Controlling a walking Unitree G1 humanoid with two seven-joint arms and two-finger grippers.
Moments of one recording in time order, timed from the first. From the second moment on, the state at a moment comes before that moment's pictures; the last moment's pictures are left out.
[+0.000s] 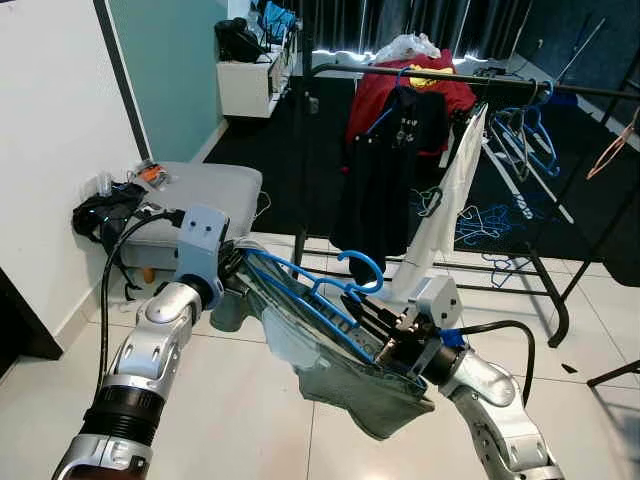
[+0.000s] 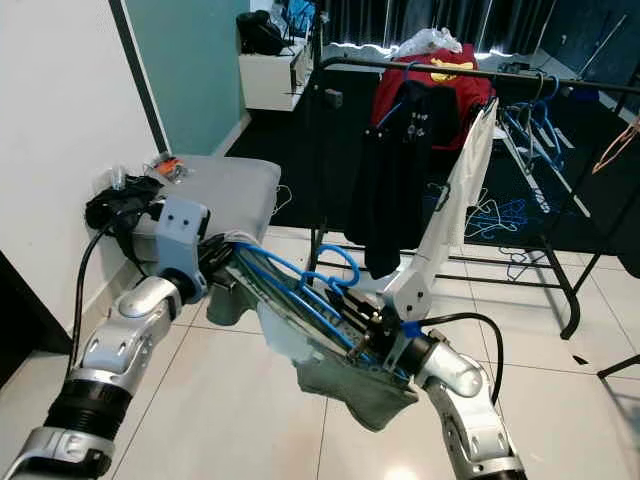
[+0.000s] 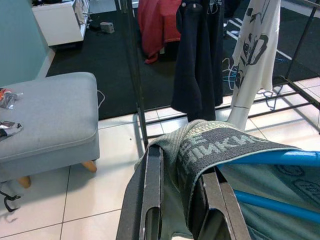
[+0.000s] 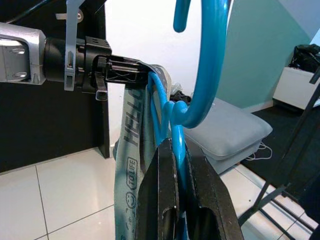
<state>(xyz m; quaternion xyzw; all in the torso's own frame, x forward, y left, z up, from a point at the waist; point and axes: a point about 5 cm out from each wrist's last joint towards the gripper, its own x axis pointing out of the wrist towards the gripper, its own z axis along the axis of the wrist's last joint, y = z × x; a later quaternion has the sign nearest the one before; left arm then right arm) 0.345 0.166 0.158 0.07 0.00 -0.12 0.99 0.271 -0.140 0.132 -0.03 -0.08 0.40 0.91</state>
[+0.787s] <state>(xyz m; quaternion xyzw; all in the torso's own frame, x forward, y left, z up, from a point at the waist) 0.330 0.173 0.146 0.10 0.02 -0.13 0.99 0.276 -0.152 0.138 -0.04 -0.08 0.37 0.92</state>
